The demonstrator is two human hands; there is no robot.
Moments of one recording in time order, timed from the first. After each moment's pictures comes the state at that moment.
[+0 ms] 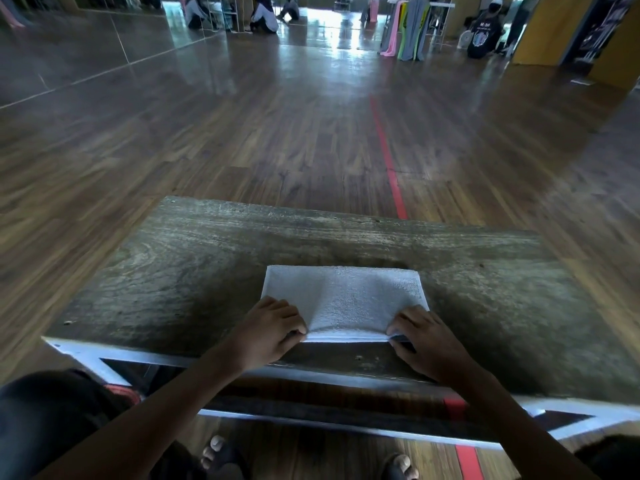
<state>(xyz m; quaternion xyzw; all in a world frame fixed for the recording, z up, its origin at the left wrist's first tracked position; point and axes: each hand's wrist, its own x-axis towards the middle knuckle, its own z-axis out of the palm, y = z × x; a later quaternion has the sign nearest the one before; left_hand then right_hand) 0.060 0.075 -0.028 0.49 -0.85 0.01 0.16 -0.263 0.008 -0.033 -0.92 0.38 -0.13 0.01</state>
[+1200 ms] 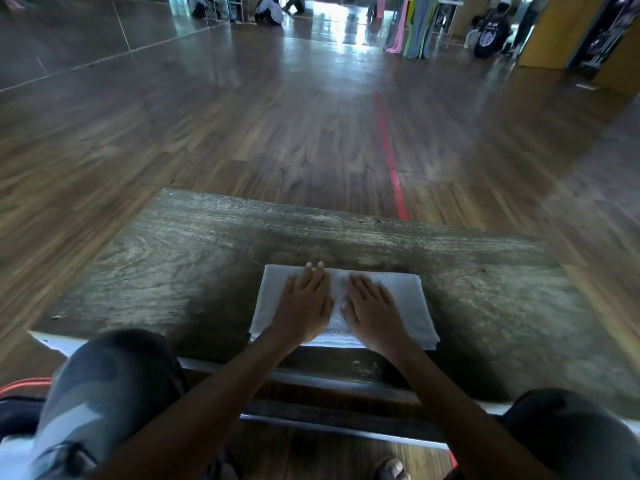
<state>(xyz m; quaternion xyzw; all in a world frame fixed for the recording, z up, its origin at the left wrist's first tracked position) -0.004 0.014 -0.038 0.68 -0.73 -0.06 0.06 -0.168 -0.026 -0.047 -0.88 0.47 -0.08 0.06</state>
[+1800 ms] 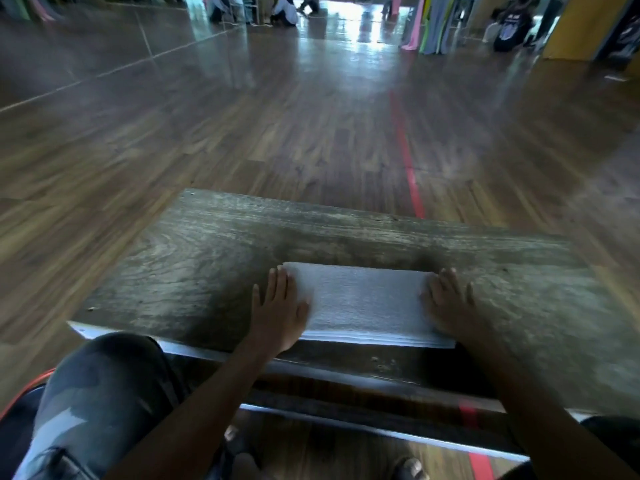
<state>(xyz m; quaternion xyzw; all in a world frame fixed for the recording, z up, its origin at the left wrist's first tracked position) 0.049 0.054 -0.045 0.78 -0.62 -0.09 0.04 -0.251 -0.068 -0.042 -0.79 0.61 0.01 0.10</state>
